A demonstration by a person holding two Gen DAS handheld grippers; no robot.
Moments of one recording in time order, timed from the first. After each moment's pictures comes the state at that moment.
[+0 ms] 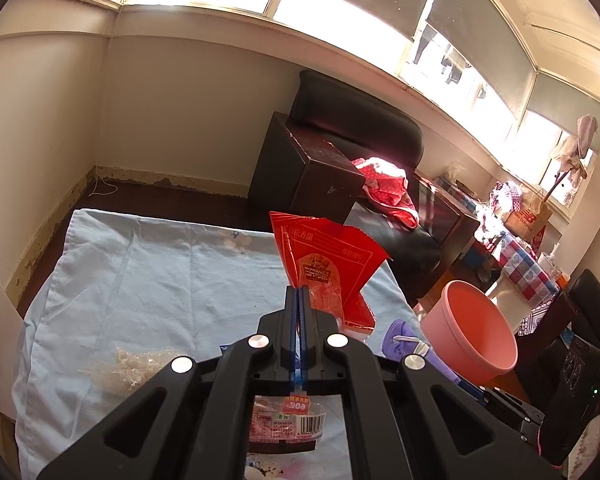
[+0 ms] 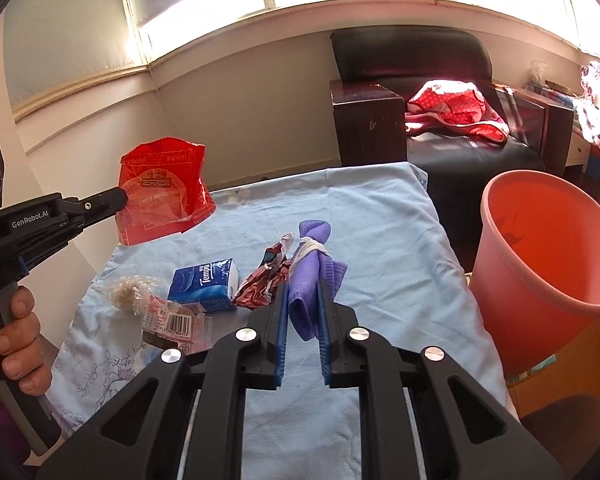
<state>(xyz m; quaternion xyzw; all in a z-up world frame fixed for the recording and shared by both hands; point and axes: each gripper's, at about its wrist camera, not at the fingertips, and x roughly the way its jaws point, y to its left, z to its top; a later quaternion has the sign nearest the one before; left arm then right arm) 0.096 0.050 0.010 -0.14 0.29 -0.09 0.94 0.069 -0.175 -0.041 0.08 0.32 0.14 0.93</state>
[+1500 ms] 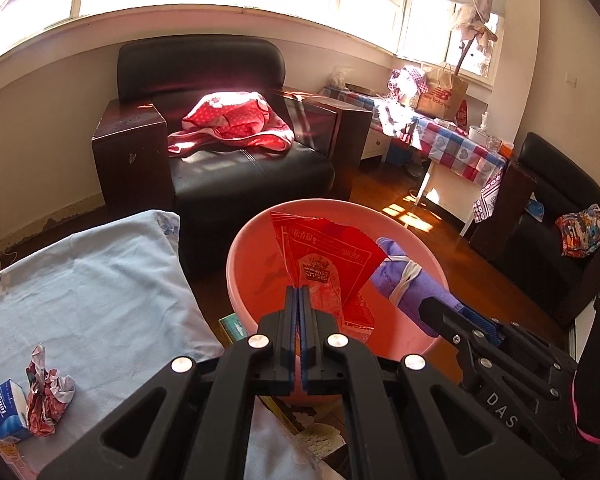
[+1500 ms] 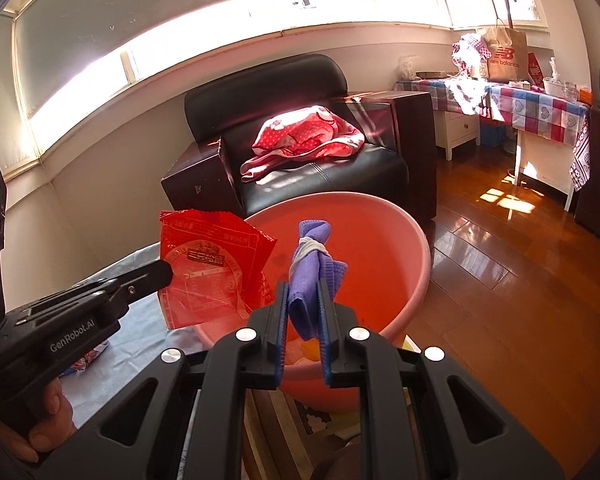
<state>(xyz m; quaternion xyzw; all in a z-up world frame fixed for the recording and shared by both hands) 0.146 -0.271 -0.027 0.03 0.34 -0.27 0.90 0.068 -0.404 -0.062 0.17 0.27 -0.05 0.95</state>
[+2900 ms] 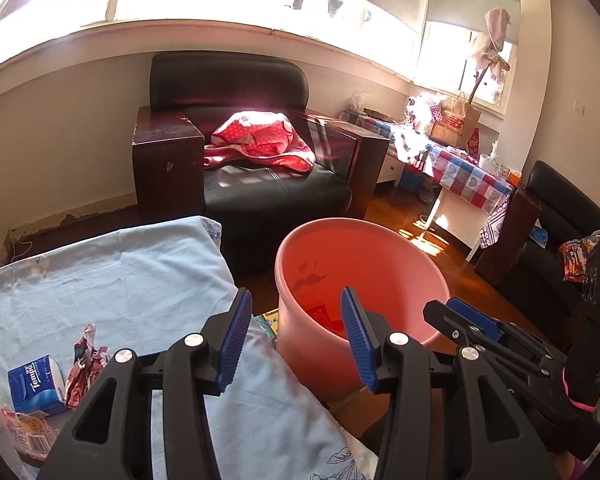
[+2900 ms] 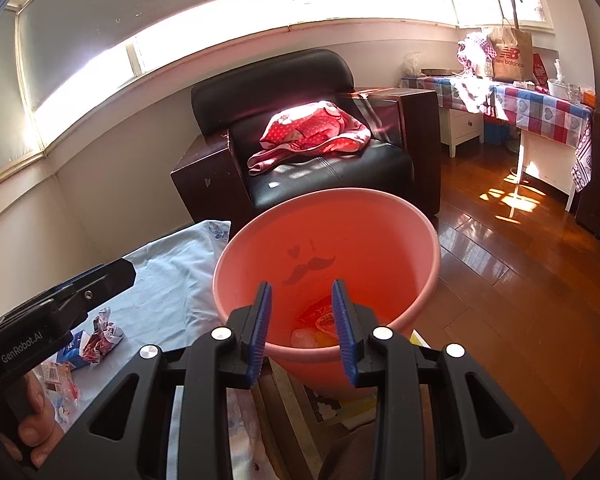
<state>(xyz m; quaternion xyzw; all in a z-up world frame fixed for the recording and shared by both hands) 0.108 -0.201 0.002 -0.01 0.31 -0.24 0.92 0.061 -0.380 -0.047 0.16 0.28 -0.04 0.95</state>
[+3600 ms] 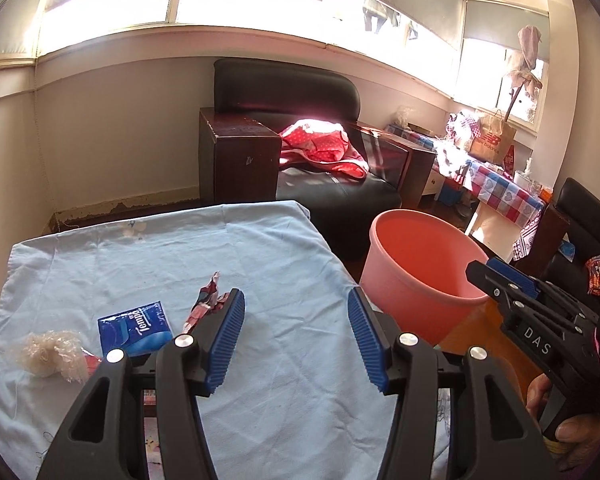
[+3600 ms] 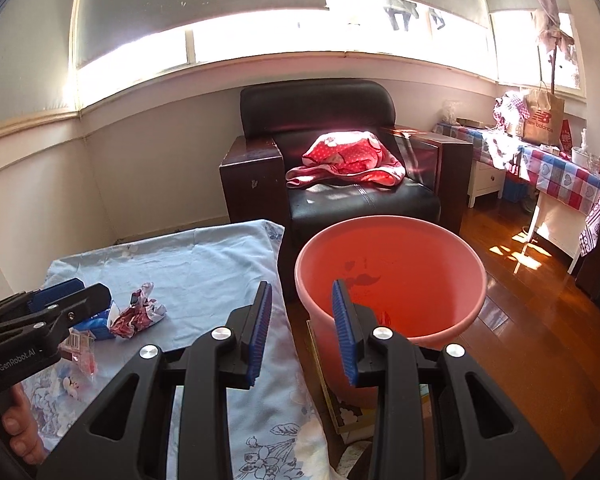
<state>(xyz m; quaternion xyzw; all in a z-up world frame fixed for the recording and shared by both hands) 0.055 -0.082 -0.011 -0.01 0.30 -0.16 0.94 0.035 -0.292 -0.025 0.06 0.25 -0.01 0.97</state>
